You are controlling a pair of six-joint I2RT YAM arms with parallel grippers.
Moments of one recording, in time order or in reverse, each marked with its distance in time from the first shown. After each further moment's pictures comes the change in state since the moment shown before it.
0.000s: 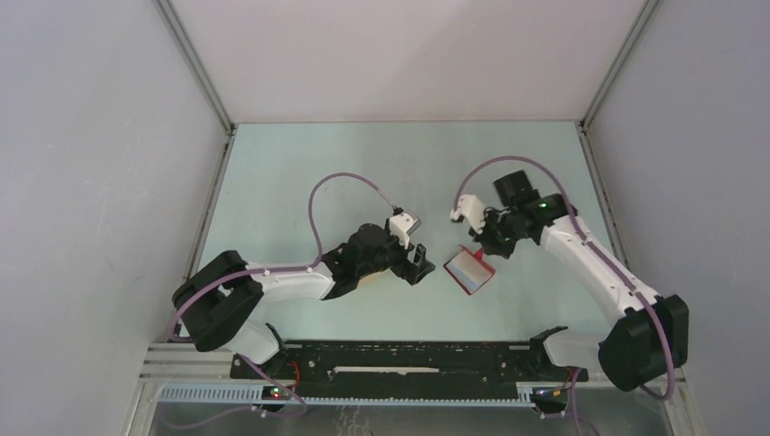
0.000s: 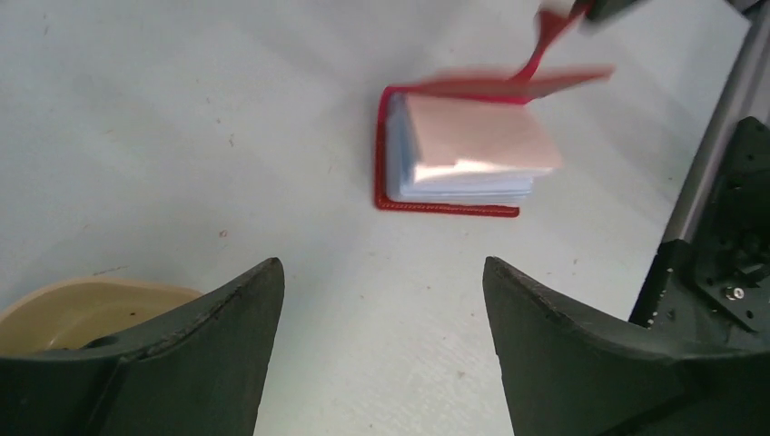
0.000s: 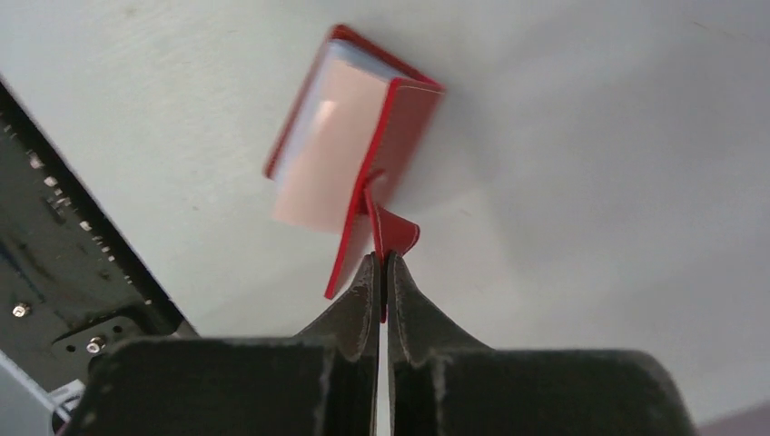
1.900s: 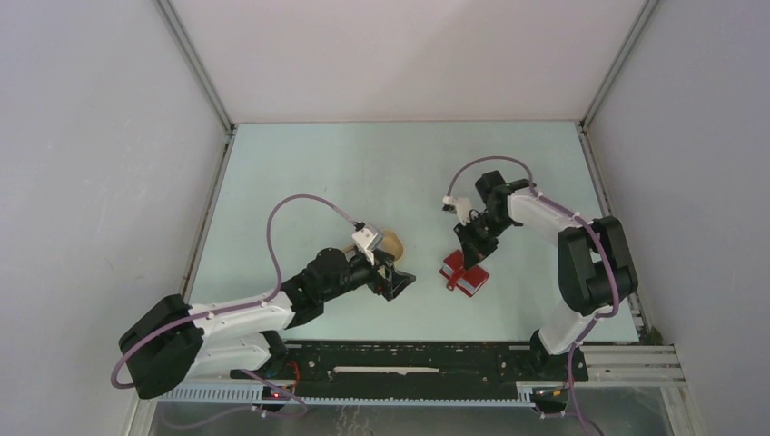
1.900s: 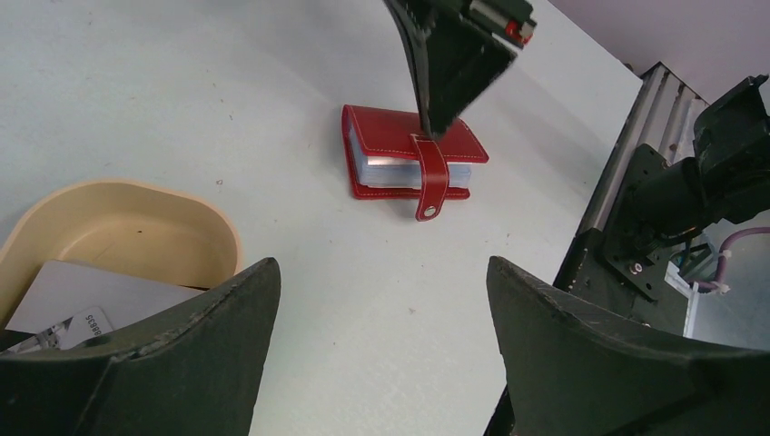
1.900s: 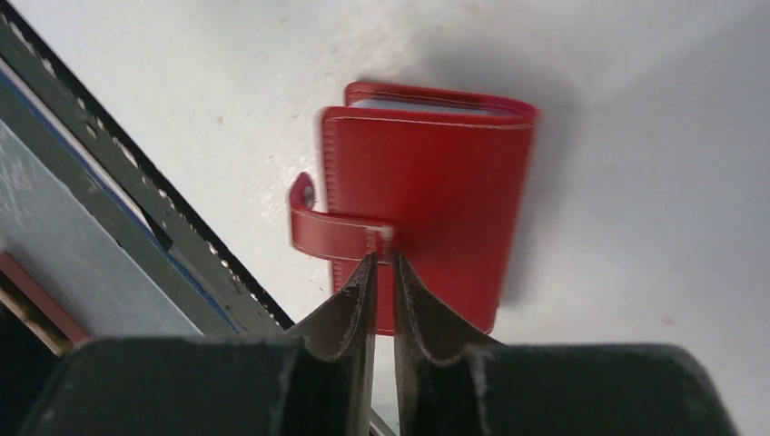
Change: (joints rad) left arm -0.014 -0.393 -0.287 0.080 -0.027 -0.106; right arm -0.060 0.448 0.038 0.050 -0.243 0.369
